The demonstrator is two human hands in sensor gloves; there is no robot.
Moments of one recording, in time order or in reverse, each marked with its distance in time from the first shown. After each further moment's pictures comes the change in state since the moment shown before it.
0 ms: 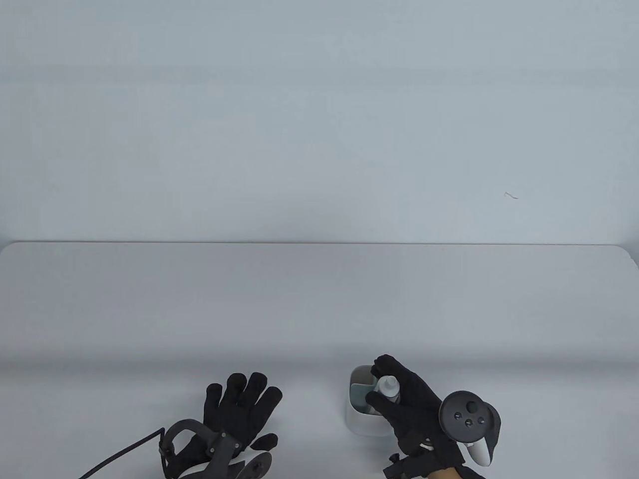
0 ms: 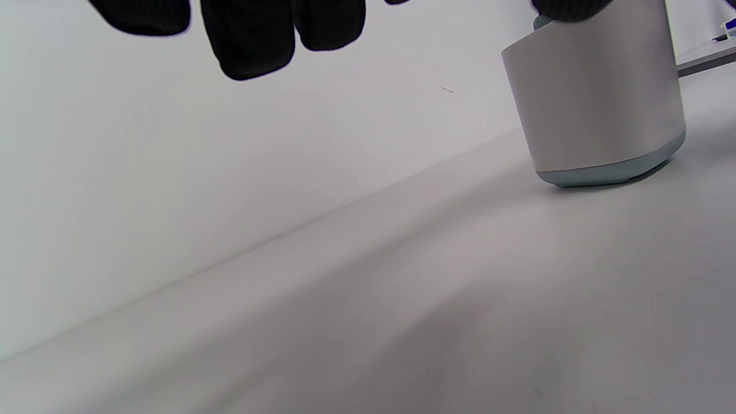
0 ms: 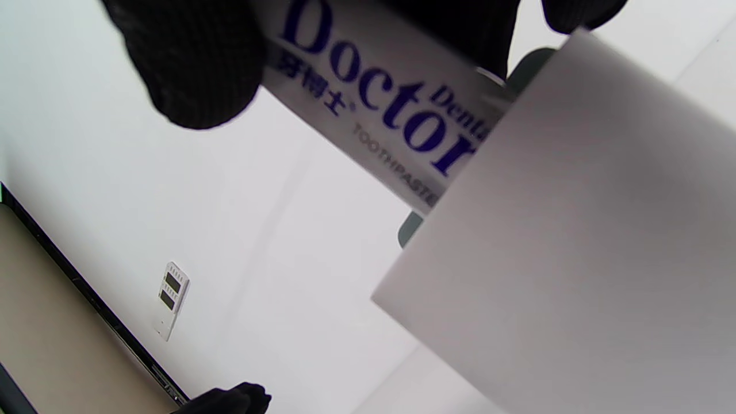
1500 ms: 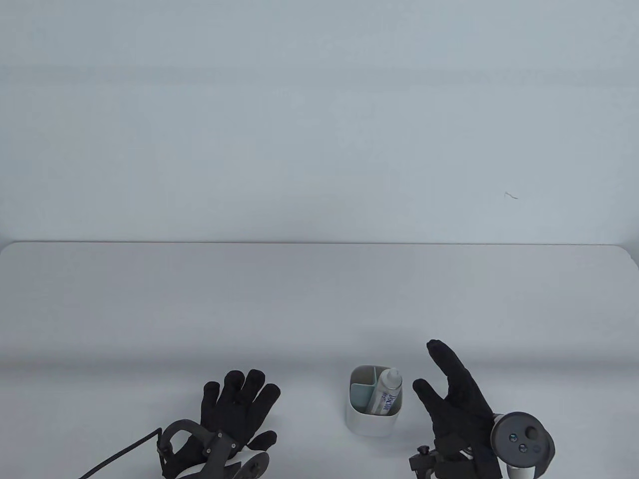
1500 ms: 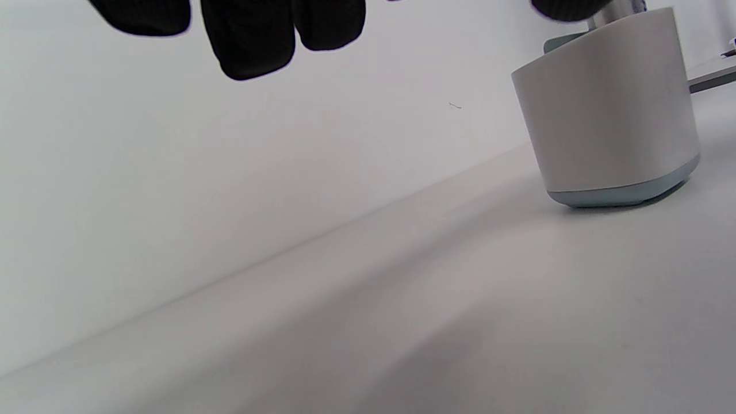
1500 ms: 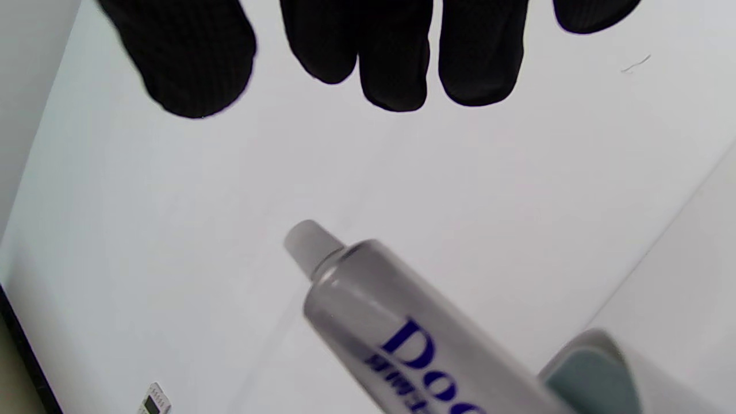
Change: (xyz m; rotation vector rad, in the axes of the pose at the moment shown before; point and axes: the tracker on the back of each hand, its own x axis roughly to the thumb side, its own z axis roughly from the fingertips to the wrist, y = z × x) left_hand -0.004 0.000 0.002 0.043 0.026 0.003; right_hand 0.015 -0.067 0.028 -0.299 -0.009 0.034
